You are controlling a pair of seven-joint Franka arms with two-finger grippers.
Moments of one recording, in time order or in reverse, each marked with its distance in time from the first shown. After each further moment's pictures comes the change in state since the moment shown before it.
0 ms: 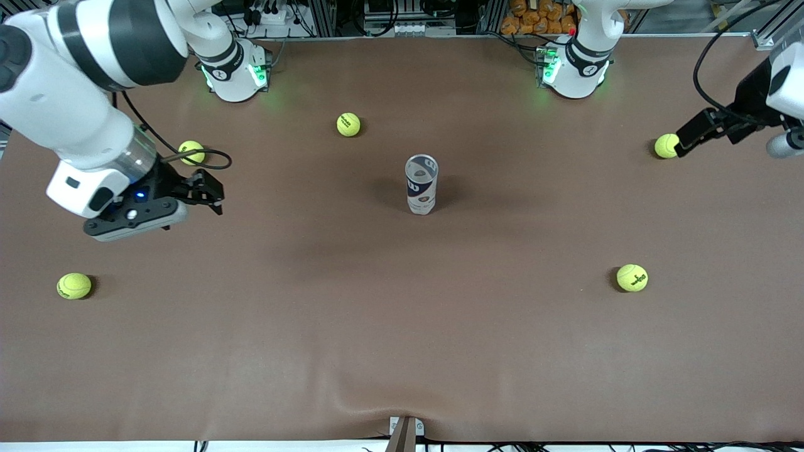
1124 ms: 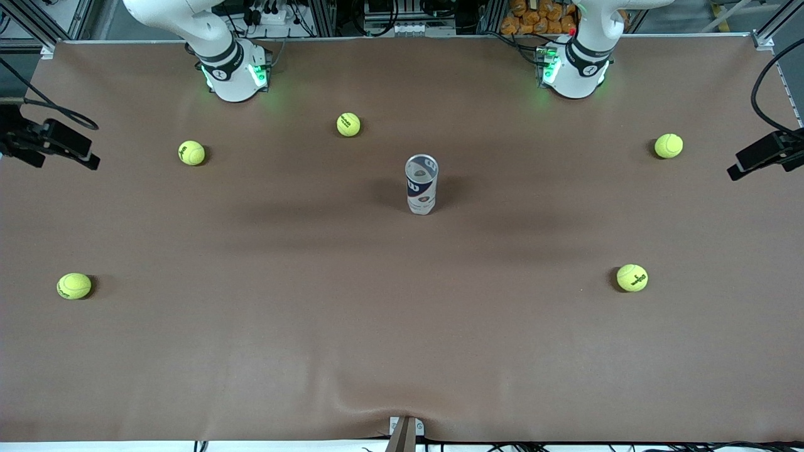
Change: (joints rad) left arm -0.013 0.095 0.183 0.109 -0.069 -0.002 0.222; right arm -0.095 -0.139 -0.174 0.108 -0.004 -0.339 0.102
